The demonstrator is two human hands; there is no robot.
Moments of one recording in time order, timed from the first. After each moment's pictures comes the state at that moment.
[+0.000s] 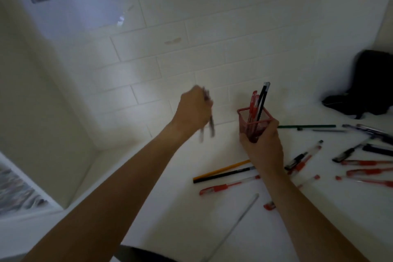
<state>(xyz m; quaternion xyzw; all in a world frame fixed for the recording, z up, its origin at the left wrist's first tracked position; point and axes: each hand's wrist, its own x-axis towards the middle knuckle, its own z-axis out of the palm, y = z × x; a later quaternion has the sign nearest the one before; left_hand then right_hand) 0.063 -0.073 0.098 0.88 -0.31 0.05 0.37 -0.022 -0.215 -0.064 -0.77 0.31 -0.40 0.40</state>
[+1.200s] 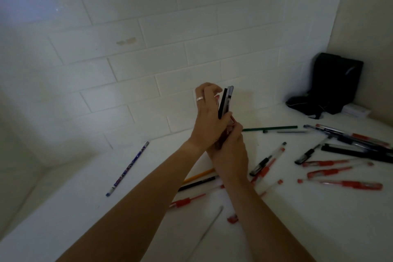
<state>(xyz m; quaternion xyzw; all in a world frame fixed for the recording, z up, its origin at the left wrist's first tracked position) 0.064 -0.204 0.007 0.68 -0.51 0.21 0.48 -0.017 -0.221 -0.067 -0.77 0.32 -0.40 0.38</state>
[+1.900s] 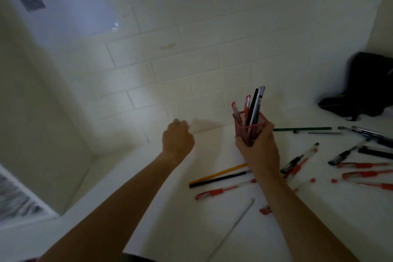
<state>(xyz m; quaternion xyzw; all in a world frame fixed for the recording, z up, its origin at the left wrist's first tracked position) 0.127 -0.054 -0.011 0.94 -0.27 0.16 0.15 -0.019 -0.222 -0.069 -0.76 0.30 -0.42 0.40</state>
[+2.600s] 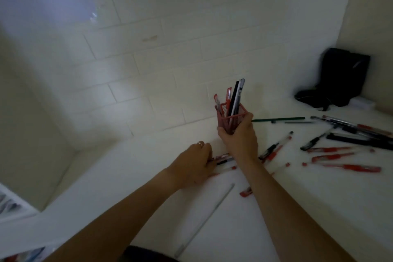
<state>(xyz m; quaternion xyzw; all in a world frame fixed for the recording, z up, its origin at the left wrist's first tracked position) 0.028 -0.061 -0.033 0.85 -0.52 -0.02 0.11 -0.020 -0.220 -0.062 -0.76 0.31 -0.40 0.41</state>
